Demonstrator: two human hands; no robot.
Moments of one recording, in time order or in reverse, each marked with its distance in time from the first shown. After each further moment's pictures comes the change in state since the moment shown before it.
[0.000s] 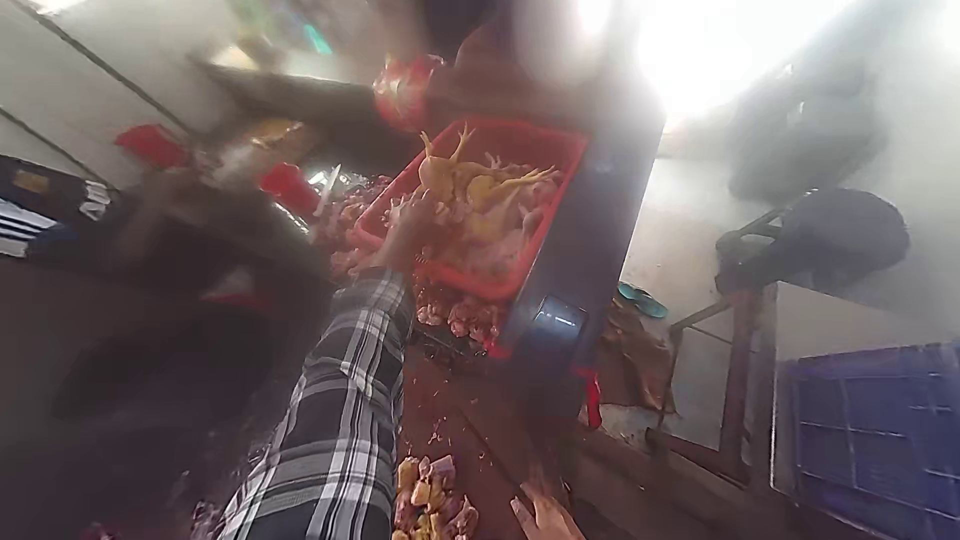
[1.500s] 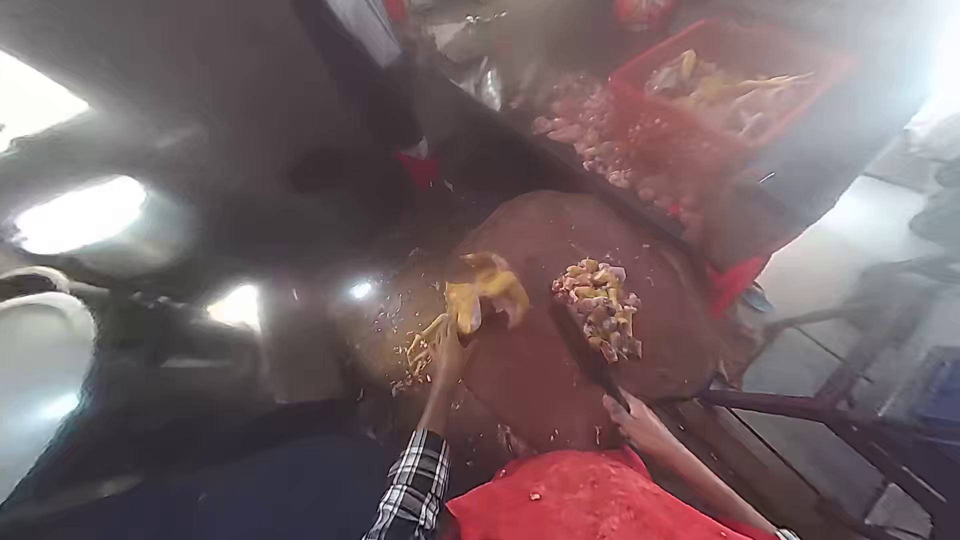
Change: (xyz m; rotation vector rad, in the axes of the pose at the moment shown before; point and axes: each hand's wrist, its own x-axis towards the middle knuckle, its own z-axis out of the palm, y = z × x) left_hand -0.824 -0.211 0.236 -0.484 -0.018 -0.778; right_hand -0.143 -0.019 0.246 0.006 -0.019 -0.058
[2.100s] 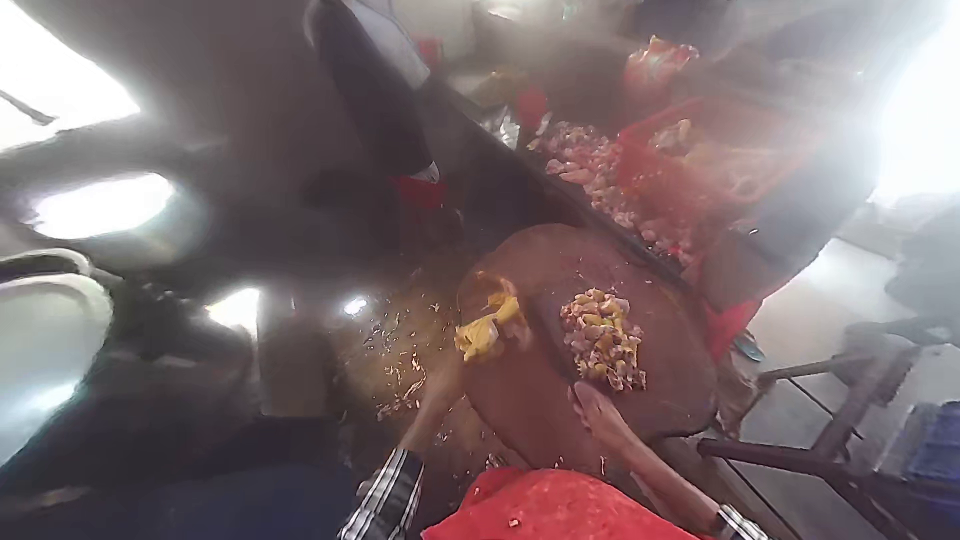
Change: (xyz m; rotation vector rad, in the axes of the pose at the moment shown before) left_hand -0.029 0.001 -0.064 0.109 -0.318 -0.011; right_hand 0.022 -0.093 0.044 0.056 -0.017 -0.339
